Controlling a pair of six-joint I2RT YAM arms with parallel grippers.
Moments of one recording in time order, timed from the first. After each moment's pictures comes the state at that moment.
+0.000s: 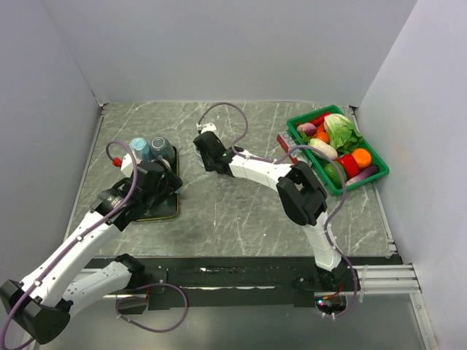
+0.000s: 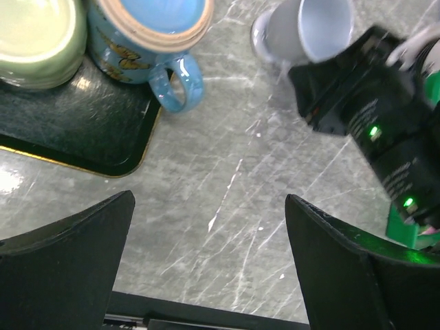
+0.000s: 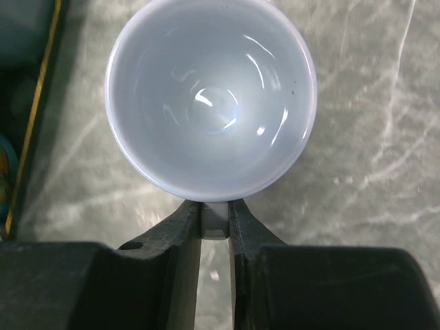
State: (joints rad) left arm -0.57 0.90 0.92 -0.79 -0.39 -1.11; right arm 0.82 2.15 1.69 -0.33 0.35 0.31
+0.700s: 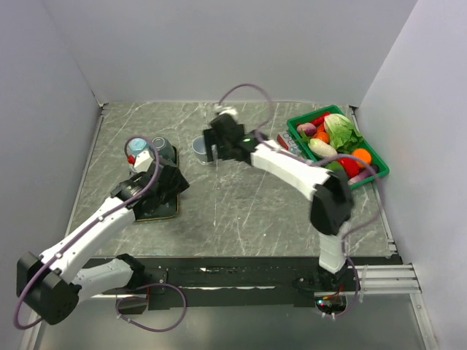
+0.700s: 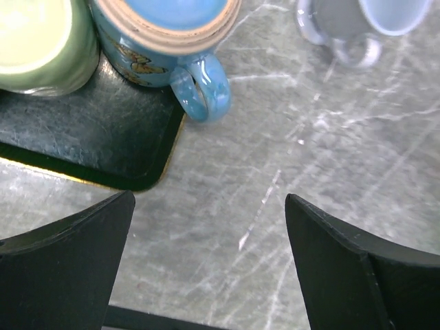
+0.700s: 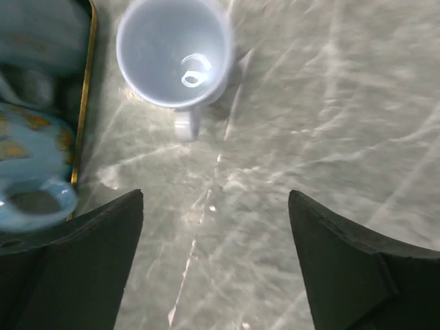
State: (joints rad) left arm -0.57 1.04 0.89 -0.74 -0.41 -1.06; right arm 0.79 1.96 1.76 -0.59 0.33 0.42
